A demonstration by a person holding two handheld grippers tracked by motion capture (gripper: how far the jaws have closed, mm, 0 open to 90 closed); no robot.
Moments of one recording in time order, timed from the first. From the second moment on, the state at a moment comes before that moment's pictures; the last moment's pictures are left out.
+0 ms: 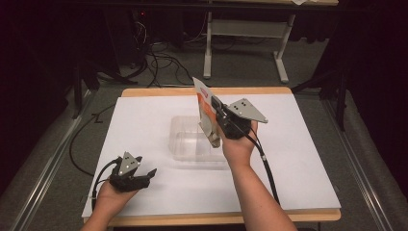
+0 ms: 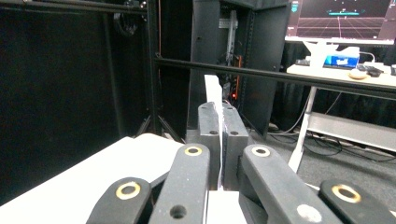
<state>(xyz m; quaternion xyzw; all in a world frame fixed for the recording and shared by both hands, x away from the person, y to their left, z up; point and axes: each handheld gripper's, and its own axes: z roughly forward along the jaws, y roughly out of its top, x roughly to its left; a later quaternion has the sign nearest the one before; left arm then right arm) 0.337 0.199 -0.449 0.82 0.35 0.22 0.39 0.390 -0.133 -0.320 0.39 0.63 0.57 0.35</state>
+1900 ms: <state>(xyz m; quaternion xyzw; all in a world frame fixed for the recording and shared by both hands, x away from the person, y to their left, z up) 0.337 0.198 -0.449 0.82 0.35 0.22 0.39 0.392 -0.118 -0.367 0.40 0.67 0.53 0.33</state>
